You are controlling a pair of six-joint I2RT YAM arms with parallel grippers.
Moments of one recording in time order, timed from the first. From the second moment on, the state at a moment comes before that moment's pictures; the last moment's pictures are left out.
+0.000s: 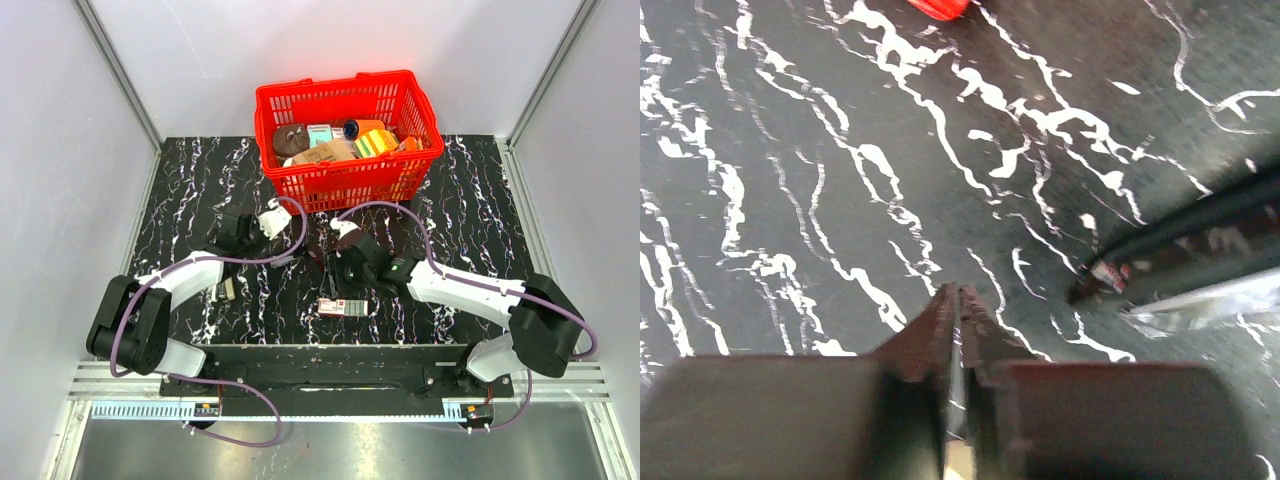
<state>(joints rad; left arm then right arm) -0.34 1.41 0.68 0.02 0.03 0.57 0.94 1.44 0.92 -0.25 -0.04 0.62</state>
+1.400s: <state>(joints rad) -0.37 1.40 0.72 -0.15 0.37 0.74 1.10 1.52 1.02 -0.44 0.16 0.48</state>
